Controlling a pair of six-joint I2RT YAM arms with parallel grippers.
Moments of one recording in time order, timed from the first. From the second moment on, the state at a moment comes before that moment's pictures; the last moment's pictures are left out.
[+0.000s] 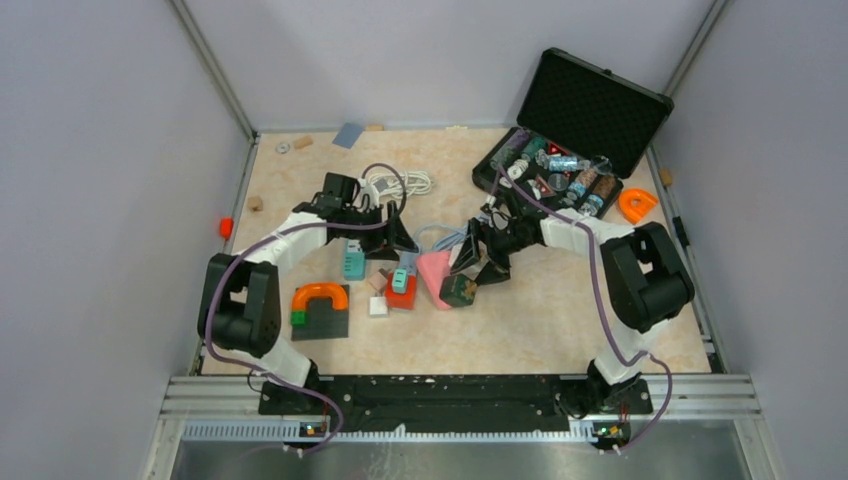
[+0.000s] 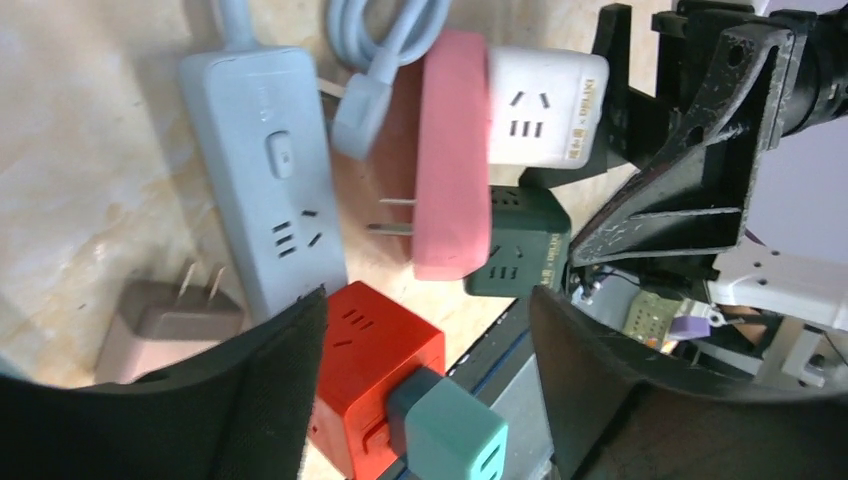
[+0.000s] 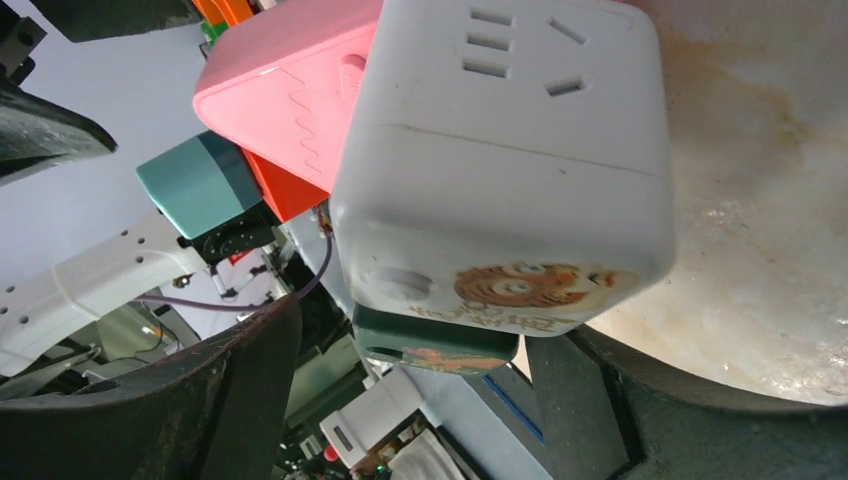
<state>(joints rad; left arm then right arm) -0.24 1.57 1.01 -0.43 0.75 -0.44 0.44 1.75 1.04 -0.43 -0.83 0.64</state>
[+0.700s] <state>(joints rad) -0.32 1.77 1.19 -0.60 0.71 -0.34 0.44 1.76 1.10 -0.45 -0.84 0.63</state>
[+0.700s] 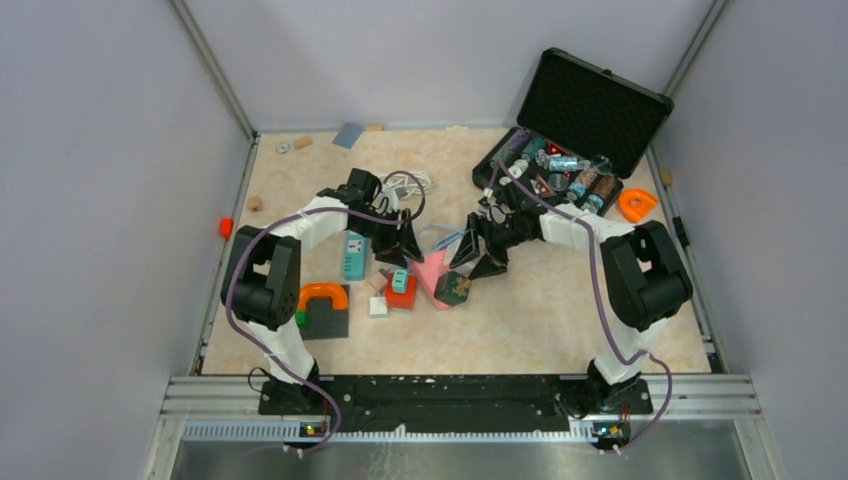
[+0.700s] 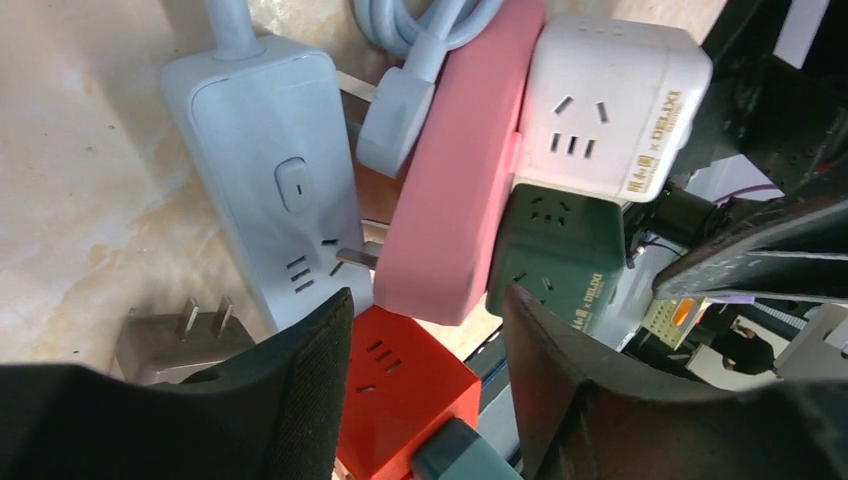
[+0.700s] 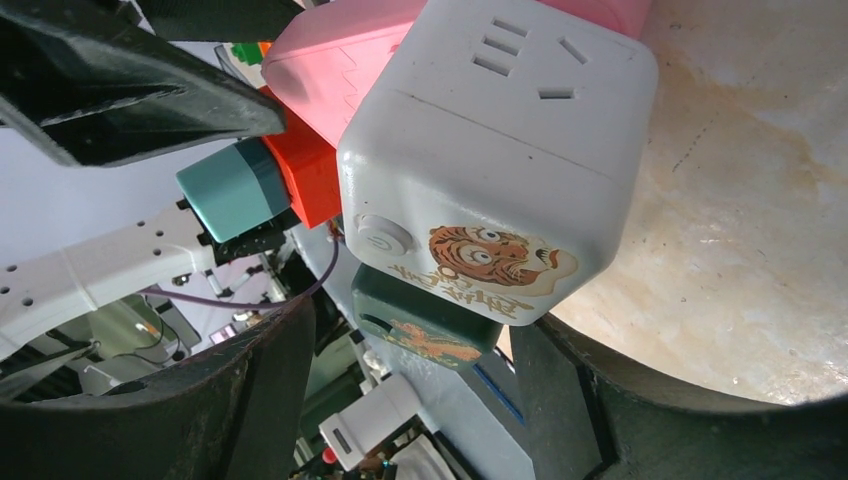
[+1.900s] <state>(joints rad) -0.34 1.63 1.17 -0.29 0.84 -0.43 0.19 1.26 1.15 -0.45 -0.69 0.57</state>
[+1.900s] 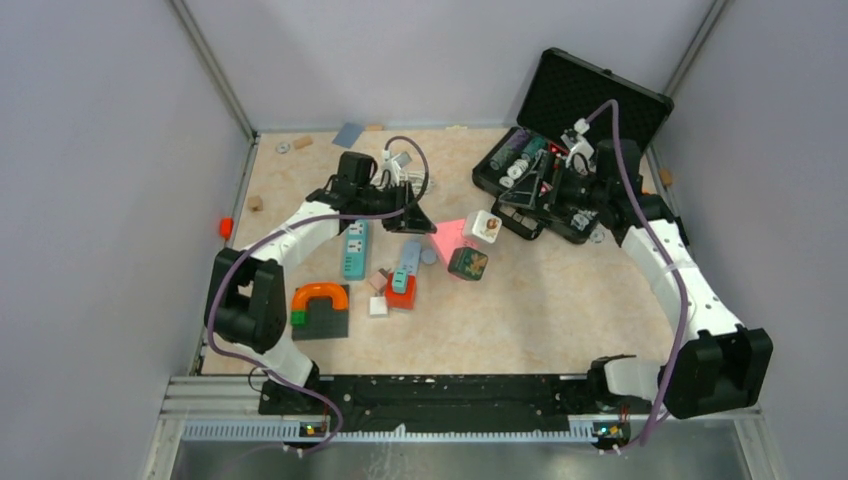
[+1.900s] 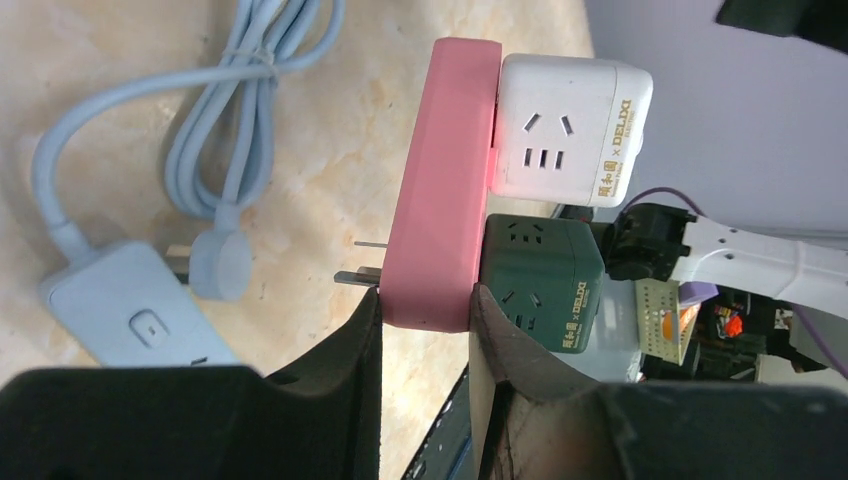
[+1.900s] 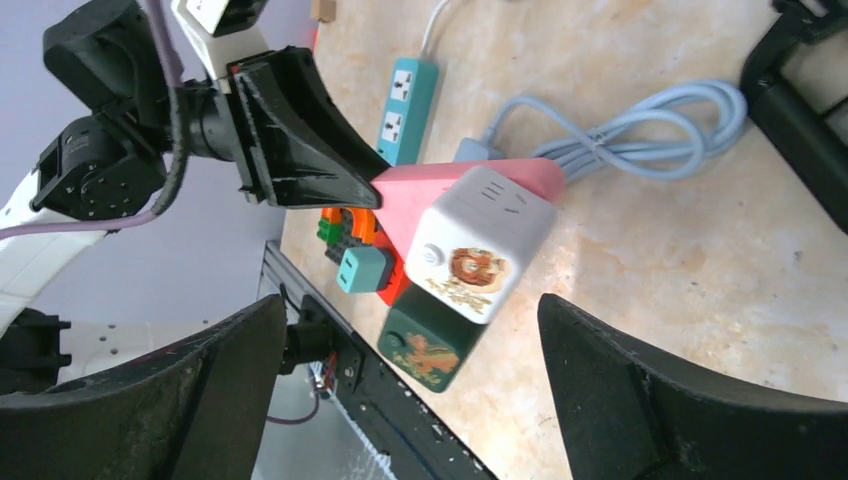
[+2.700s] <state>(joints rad) -0.33 1.44 1.05 0.21 0.88 -0.81 0.09 1.12 0.81 -0.03 -1.11 0.73</state>
